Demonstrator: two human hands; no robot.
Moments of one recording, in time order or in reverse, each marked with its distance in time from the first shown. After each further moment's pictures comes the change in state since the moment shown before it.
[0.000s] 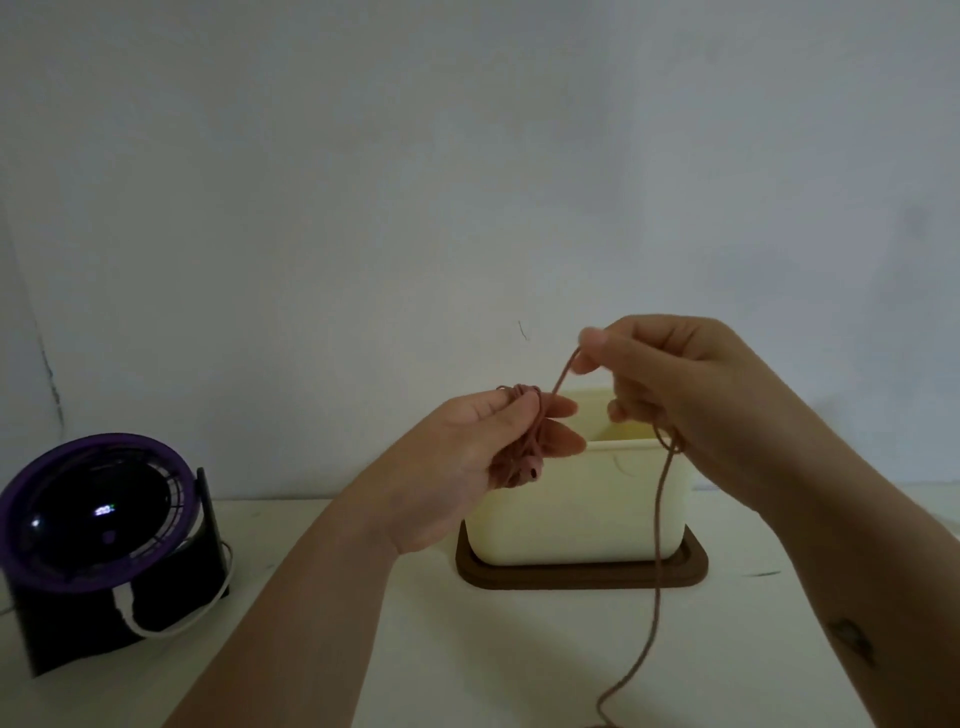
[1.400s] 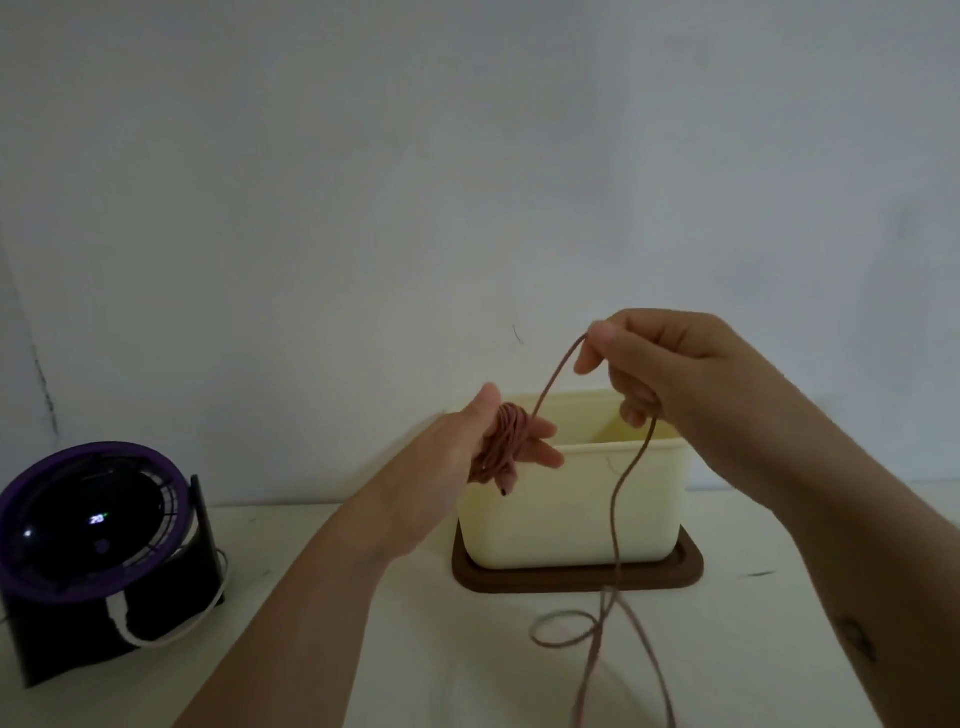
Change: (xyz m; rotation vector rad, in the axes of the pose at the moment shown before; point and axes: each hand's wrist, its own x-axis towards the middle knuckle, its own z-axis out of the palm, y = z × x) left_hand 0.007 -0.014 -0.009 0.234 0.038 0.027; right_hand 0.002 0.004 -0.010 -0.148 -0.011 -0.037
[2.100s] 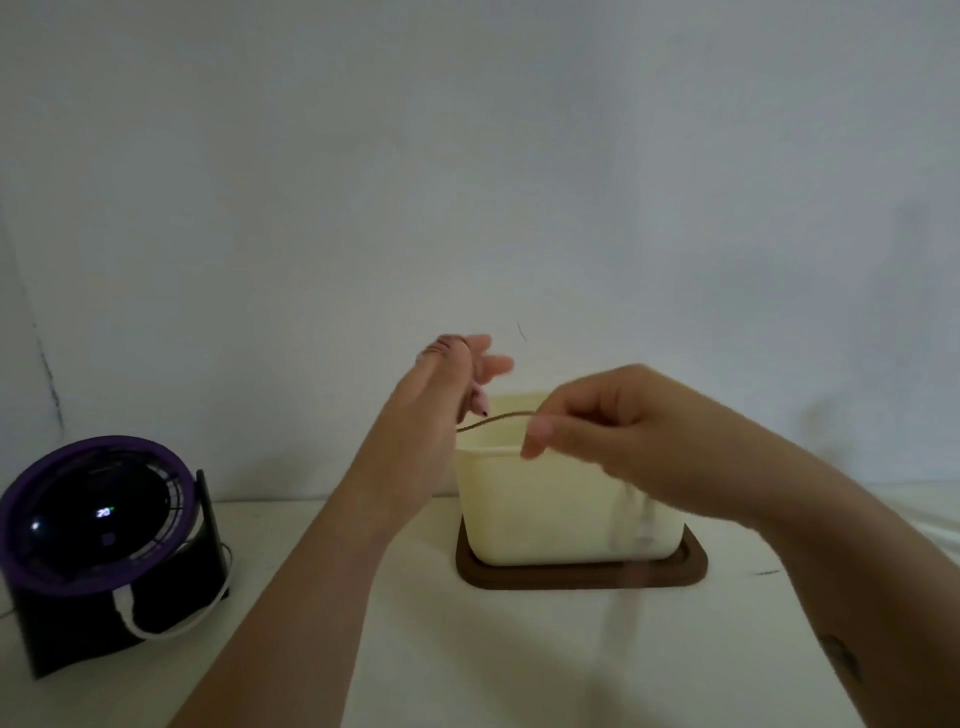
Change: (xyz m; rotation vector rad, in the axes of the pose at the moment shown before) left_hand -0.001 0.015 -0.007 -0.050 0.327 0.134; right_hand -0.006 -0.003 0.018 -0.214 -0.332 -0.016
